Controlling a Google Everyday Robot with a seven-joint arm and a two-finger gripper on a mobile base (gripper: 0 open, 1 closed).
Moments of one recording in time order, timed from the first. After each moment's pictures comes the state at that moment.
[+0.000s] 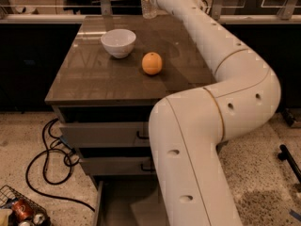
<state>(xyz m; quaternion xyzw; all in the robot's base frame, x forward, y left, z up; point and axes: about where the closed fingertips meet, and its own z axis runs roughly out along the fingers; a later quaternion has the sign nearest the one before) 0.992 -0.022 0.984 -0.17 0.71 0.11 0.68</state>
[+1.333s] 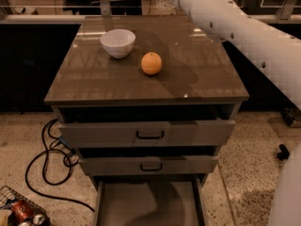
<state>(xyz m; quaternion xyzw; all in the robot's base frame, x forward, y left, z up) 0.843 -0.074 1.058 -0.15 0.64 0.10 0.74</state>
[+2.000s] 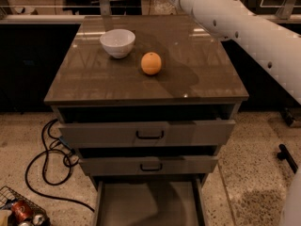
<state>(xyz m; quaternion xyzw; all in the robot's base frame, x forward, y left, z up) 0.828 -0.068 1.059 -0.16 0.65 0.11 0.73</state>
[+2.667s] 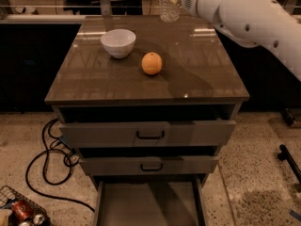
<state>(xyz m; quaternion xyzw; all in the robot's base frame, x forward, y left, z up) 0.761 -0.082 1.061 -0.21 0.66 0.13 0.71</state>
